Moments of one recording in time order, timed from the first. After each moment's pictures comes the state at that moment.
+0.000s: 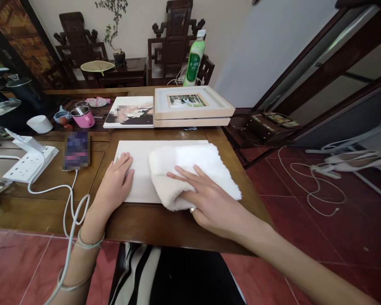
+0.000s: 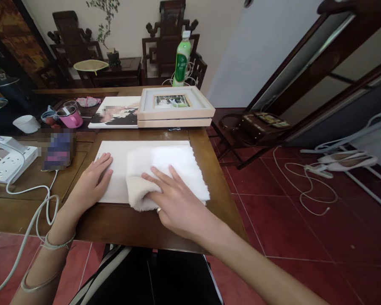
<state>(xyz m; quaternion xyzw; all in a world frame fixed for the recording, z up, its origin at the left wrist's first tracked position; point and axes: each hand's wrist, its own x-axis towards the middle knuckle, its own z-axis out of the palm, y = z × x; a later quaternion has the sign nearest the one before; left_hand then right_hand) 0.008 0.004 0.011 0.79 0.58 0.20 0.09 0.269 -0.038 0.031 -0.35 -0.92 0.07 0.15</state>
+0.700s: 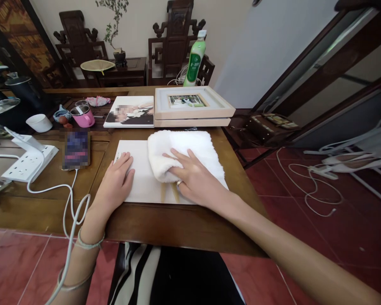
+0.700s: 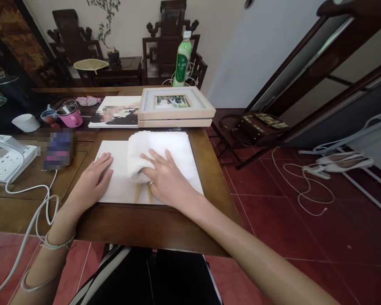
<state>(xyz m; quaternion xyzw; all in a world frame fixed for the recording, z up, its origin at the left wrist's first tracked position) 0.009 0.002 0.011 0.78 0.58 0.19 0.10 0.252 0.010 0.024 -0.41 -0.89 0.08 0.17</state>
